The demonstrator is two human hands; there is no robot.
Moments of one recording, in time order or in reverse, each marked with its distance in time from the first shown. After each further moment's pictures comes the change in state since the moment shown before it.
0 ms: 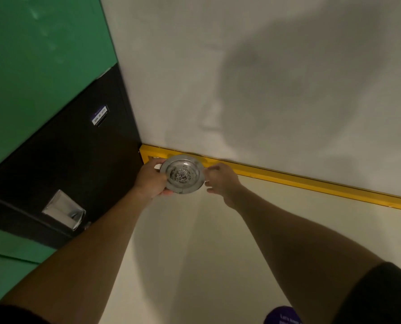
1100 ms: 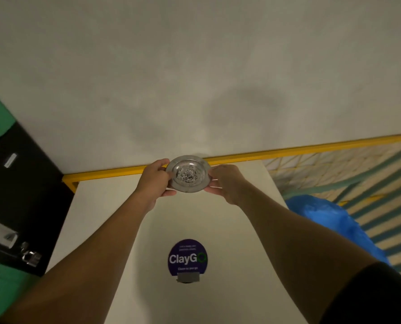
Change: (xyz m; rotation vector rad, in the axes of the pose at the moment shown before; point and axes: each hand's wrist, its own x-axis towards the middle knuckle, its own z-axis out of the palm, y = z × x) left_hand -0.262 0.091 0.189 0.075 -0.344 0.163; right_hand -0.238 0.060 -0.279 0.591 0.209 0.078
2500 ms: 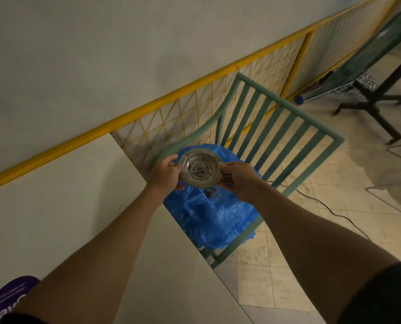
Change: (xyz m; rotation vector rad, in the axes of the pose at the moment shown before) left_hand -0.083 -0.079 0.457 0.308 -0.527 0.062; right_hand -0.059 0.119 -0.464 0.346 0.458 0.061
